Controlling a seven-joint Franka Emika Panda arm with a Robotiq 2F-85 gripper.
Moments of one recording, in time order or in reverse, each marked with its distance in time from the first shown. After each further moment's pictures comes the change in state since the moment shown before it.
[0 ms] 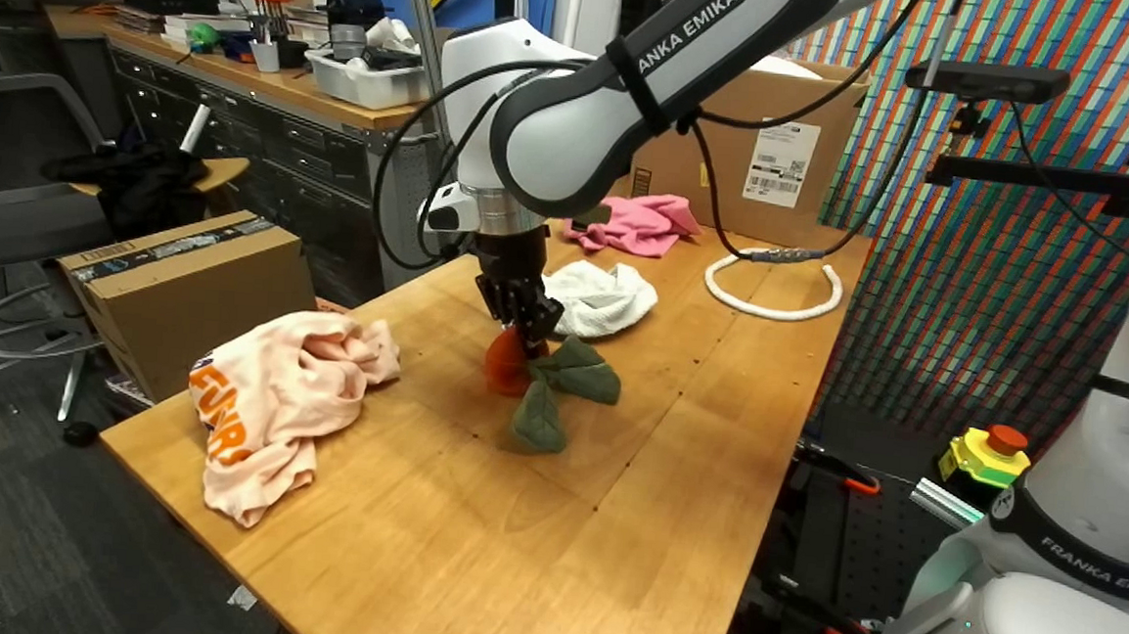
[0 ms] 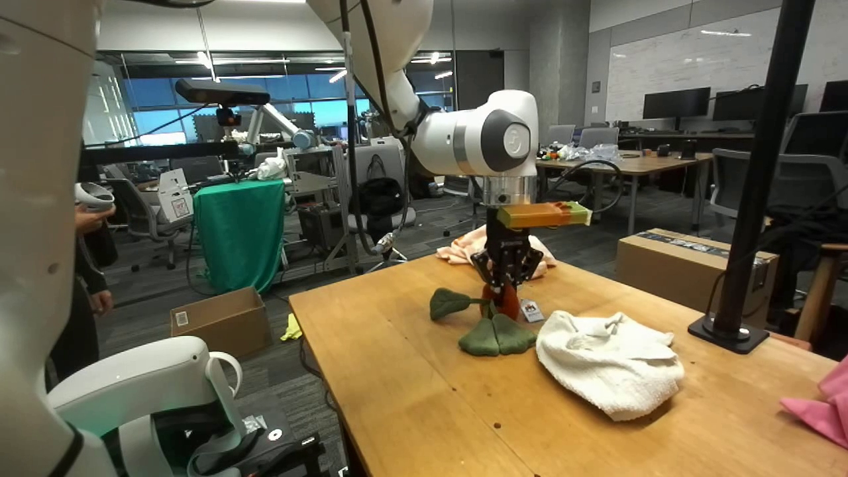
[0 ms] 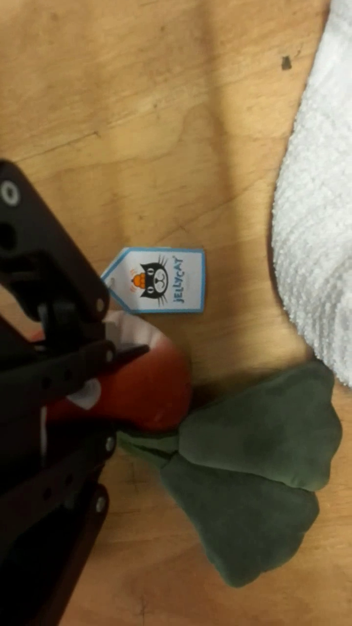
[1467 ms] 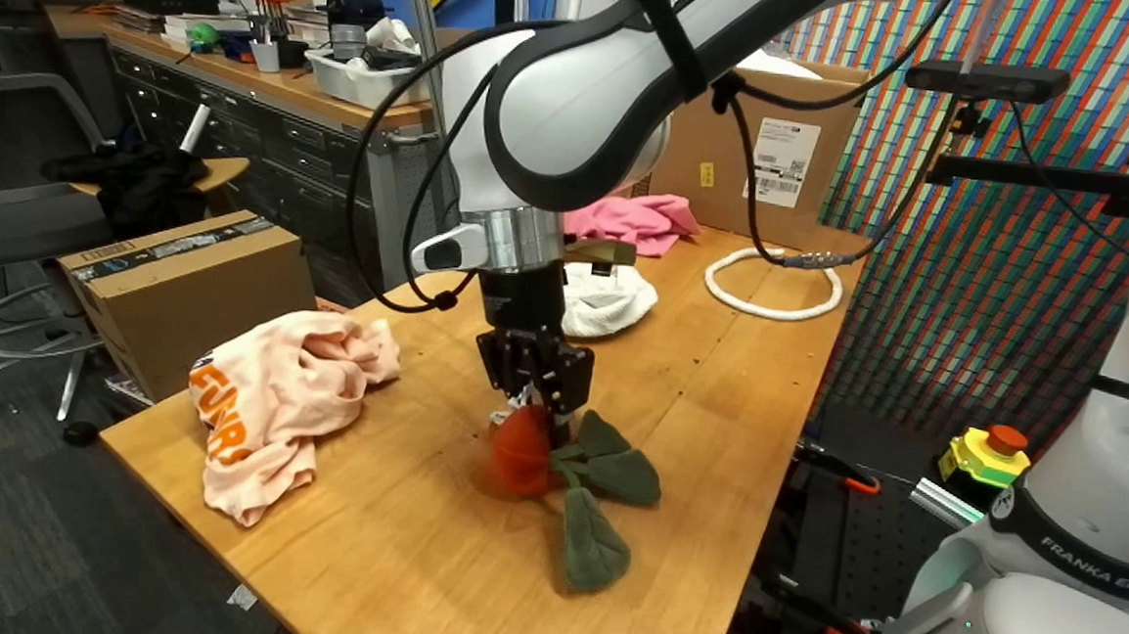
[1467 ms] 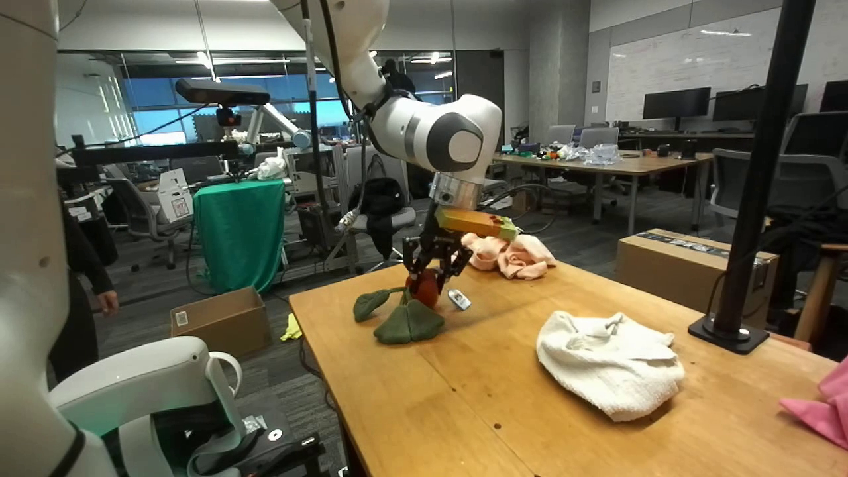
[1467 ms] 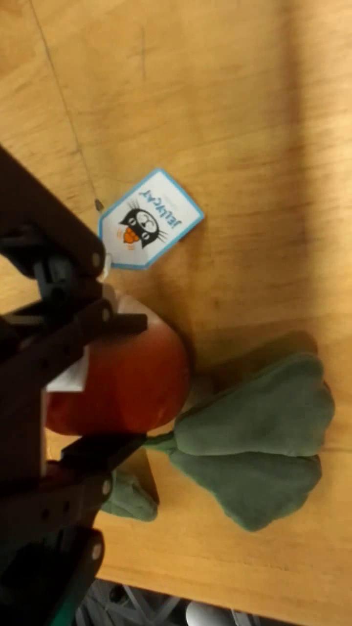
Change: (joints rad) arm 0.023 -0.097 0.102 -0.119 0.317 -0.116 -0.103
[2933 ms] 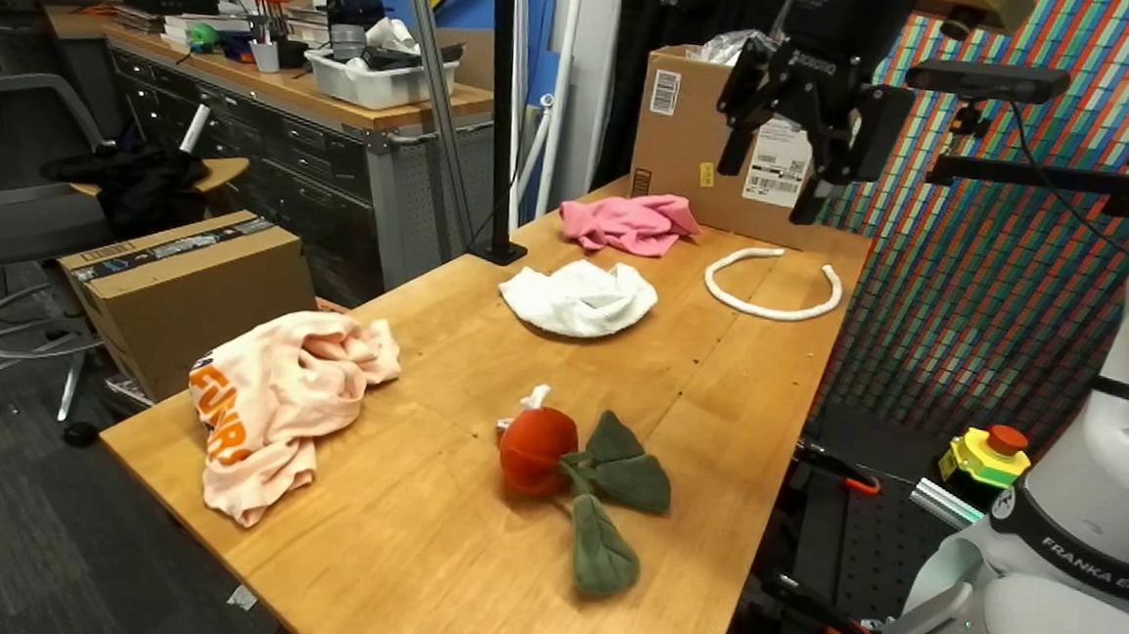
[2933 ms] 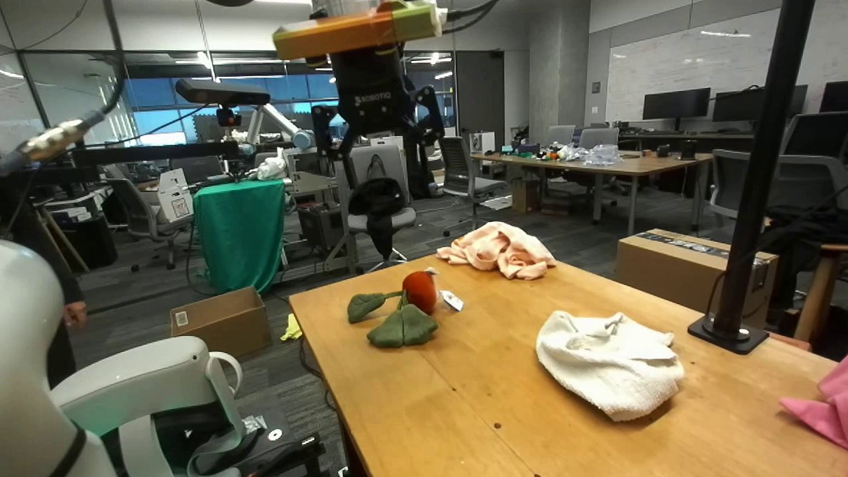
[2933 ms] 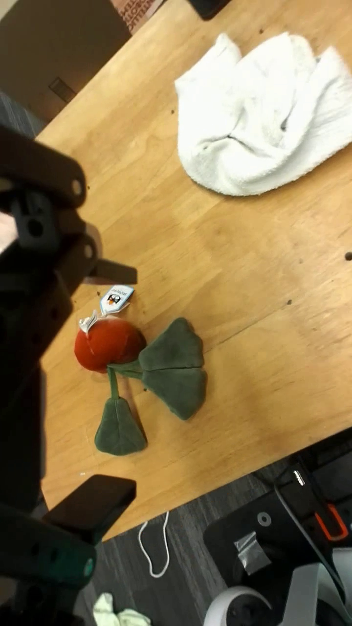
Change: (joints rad) arm 0.041 -1.005 -0.173 -0.461 -0.113 -0.130 0.340
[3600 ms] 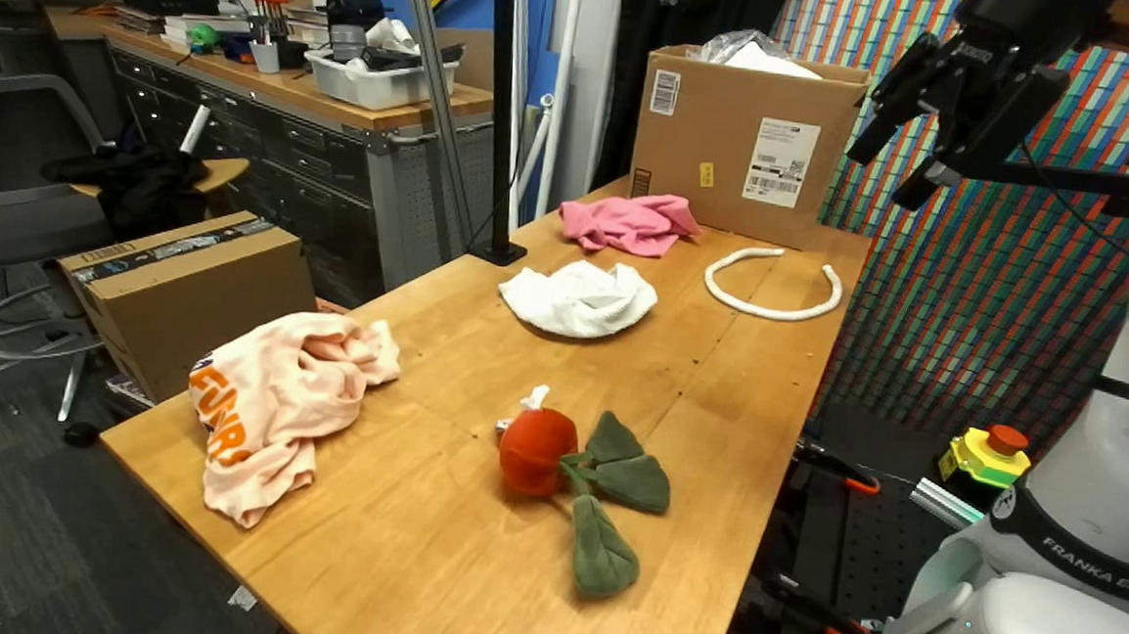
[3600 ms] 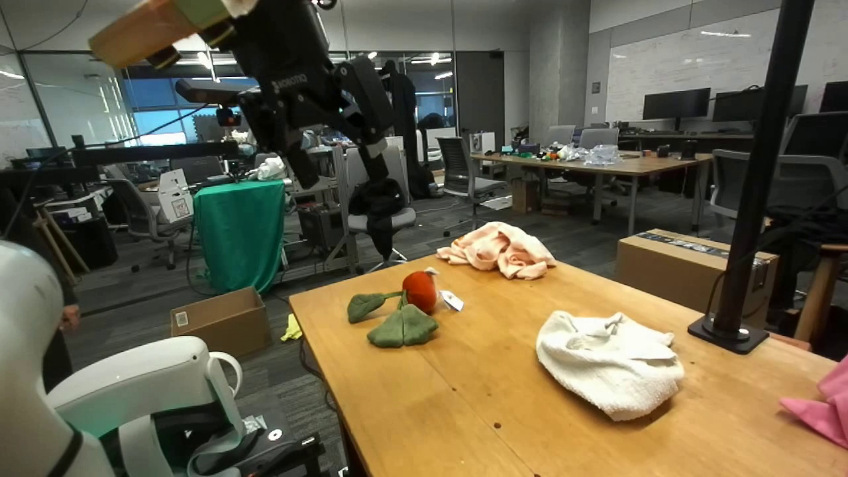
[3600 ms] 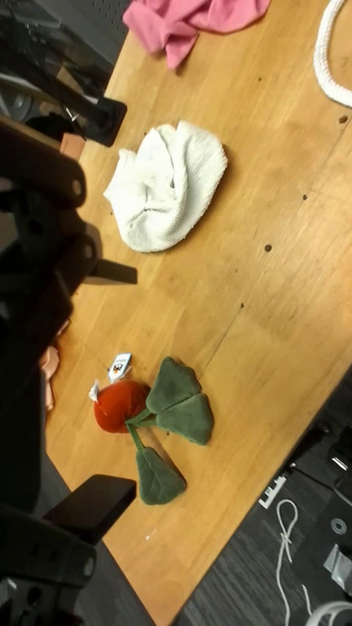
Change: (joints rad) arm -0.021 -0.480 -0.130 -0.247 -0.054 -0.041 0.367
